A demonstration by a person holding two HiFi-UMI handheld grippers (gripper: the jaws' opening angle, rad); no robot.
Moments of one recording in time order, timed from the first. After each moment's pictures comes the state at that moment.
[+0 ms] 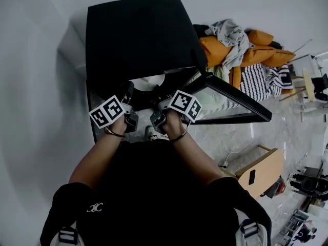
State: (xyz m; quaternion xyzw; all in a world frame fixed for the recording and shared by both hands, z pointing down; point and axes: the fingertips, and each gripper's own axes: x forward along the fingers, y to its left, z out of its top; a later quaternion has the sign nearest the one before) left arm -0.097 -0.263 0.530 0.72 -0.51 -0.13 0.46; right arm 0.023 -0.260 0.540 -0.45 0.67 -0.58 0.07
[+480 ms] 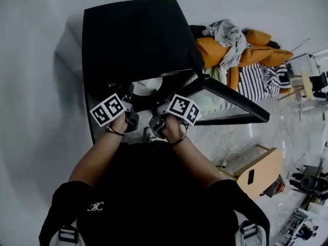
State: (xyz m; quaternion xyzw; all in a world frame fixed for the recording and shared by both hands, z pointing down) left arm -0.088 -0.275 0.543 0.70 -0.51 -0.12 0.49; right arm 0.025 -0.251 0.539 -0.45 0.67 -0.59 0.06
